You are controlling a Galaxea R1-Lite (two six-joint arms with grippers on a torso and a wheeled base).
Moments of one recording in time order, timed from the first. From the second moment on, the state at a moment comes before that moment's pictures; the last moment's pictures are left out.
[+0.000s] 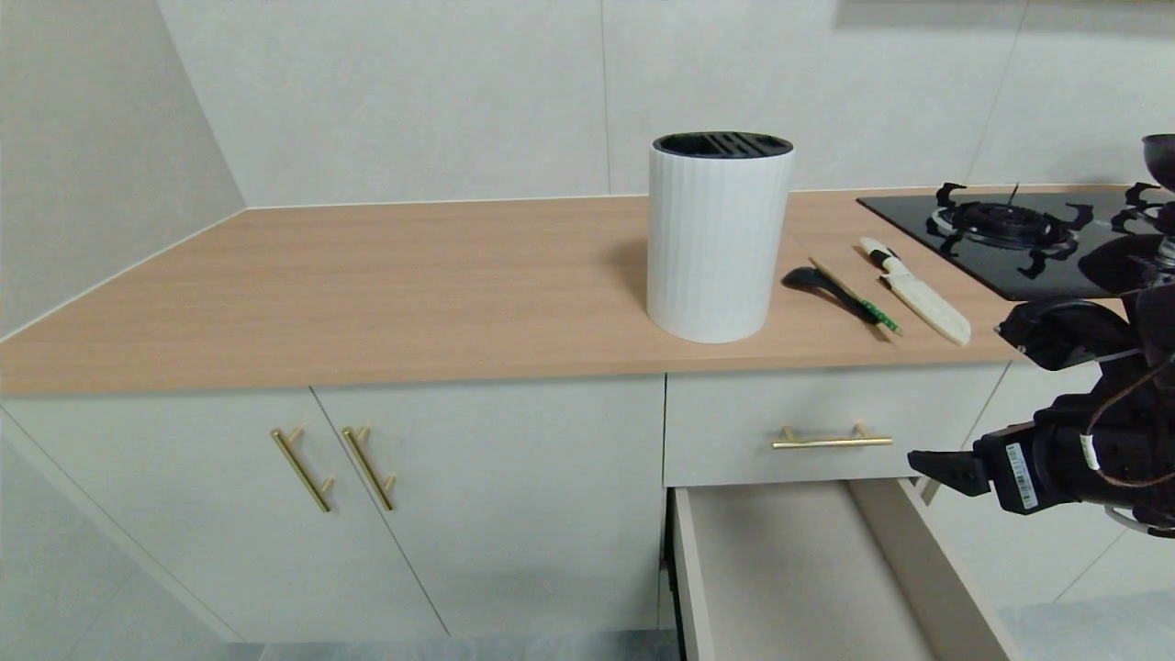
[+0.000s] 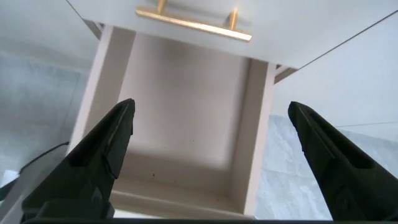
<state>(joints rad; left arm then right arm) 0.00 0.00 0.00 0.00 0.03 -0.01 0.37 1.38 -0.82 0.08 -0.20 0.00</state>
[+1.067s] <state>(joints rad) 0.00 0.00 0.00 0.00 0.03 -0.01 0.33 1.66 -1.02 -0.19 -0.26 0.22</state>
